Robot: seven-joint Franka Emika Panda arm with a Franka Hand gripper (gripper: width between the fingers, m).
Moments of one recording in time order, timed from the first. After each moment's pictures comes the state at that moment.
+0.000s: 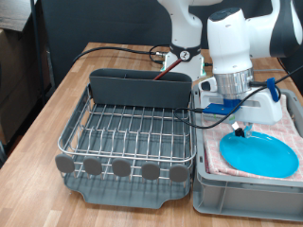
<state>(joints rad) 0.25 0.27 0.07 -2.38 0.85 2.96 1.00</state>
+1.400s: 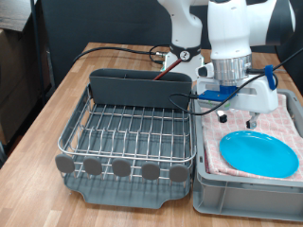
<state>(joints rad) 0.34 0.17 -0.06 -2.45 0.70 2.90 1.15</state>
